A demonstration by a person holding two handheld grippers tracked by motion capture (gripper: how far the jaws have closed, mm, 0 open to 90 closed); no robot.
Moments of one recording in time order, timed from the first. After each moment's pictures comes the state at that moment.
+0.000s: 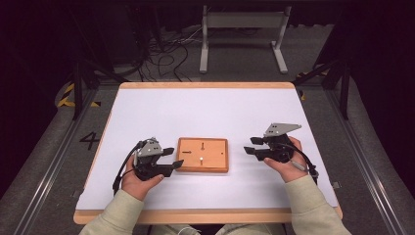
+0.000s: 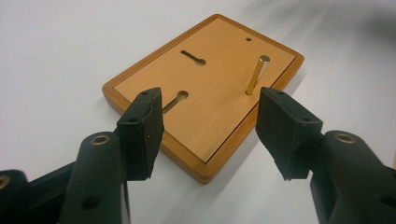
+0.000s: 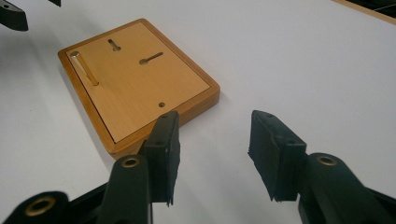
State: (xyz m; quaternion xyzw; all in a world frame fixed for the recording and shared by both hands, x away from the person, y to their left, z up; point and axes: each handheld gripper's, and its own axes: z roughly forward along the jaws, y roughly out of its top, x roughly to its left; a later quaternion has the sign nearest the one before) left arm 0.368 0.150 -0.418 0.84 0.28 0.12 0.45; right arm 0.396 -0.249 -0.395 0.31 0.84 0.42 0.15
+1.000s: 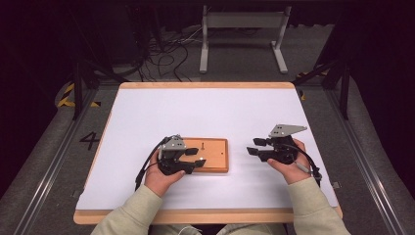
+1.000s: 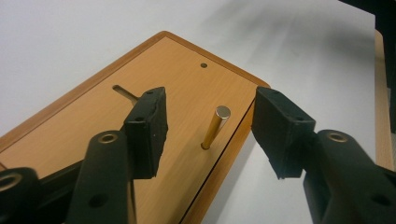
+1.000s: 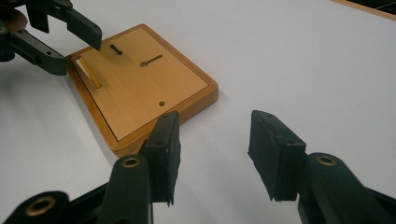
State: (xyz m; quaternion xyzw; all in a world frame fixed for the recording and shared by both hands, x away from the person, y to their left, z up) left arm 0.392 0.095 -0.436 0.84 0.24 0.05 0.48; right arm 0.393 -0.259 -0.398 0.32 0.83 0.44 0.14
